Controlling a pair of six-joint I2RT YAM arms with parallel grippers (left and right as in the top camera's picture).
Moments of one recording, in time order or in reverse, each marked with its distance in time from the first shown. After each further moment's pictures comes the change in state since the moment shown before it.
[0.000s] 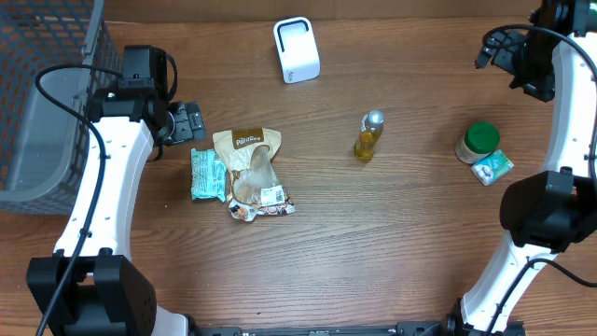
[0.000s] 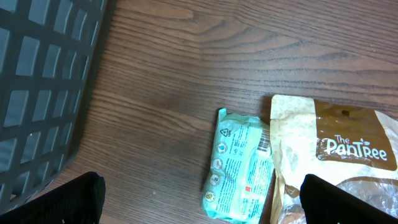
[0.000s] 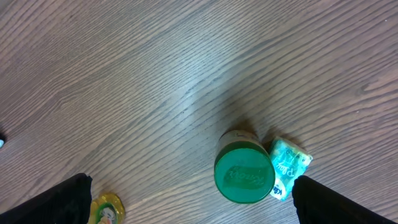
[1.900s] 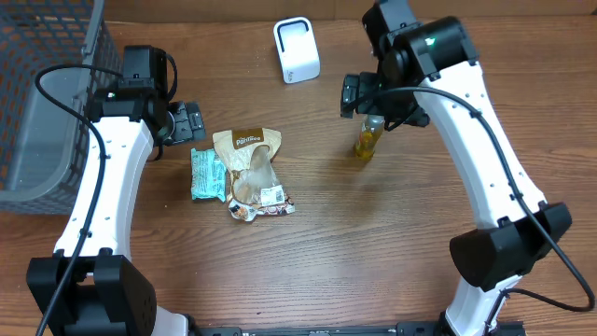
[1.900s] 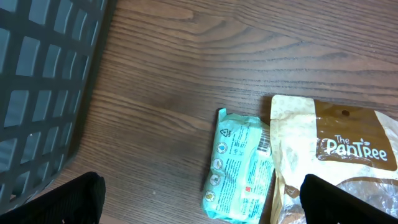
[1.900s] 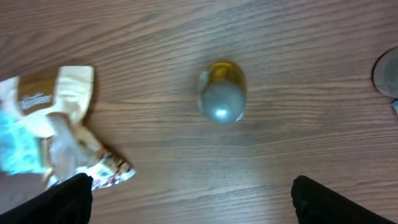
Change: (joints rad) left arm 0.000 0.000 0.000 0.001 0.000 0.000; right arm 0.595 -0.196 -0.245 -0.049 0.029 0.160
